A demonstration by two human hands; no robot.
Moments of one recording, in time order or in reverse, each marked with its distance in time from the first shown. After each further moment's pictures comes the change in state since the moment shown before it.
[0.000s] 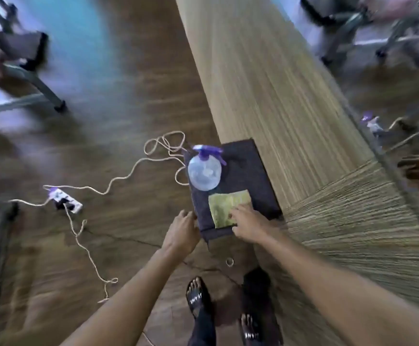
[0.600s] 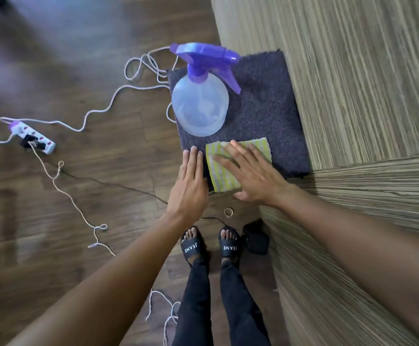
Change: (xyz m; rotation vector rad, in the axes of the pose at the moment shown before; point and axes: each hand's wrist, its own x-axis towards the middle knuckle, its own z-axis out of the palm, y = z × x) left_hand 0.126 -0.057 0.144 0.231 0.152 0.190; right_hand 0.123 0.077 0.089 -0.483 0.151 -0.382
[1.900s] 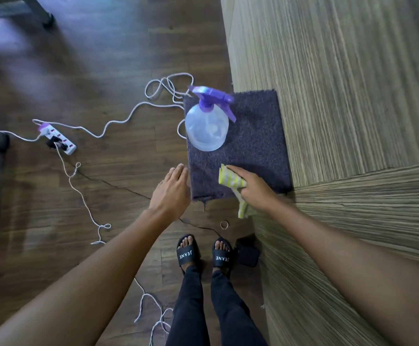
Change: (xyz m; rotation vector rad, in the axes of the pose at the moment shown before) left_hand -0.040 0.003 -0.094 -0.098 -0.112 -0.199; right_hand -0.033 -0.010 -0.072 1.133 -0.045 0.399
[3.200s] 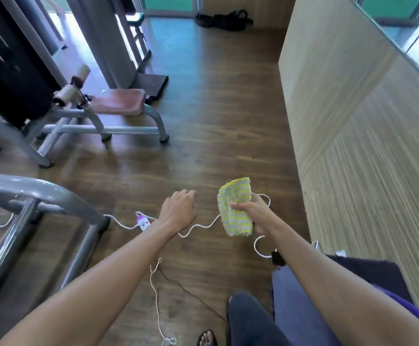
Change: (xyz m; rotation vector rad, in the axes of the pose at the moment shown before) left_hand 0.041 -0.351 -0.419 0.008 0.319 -0.164; right_hand 0.198 -0.513 0.138 0.671 -0.076 -0.018
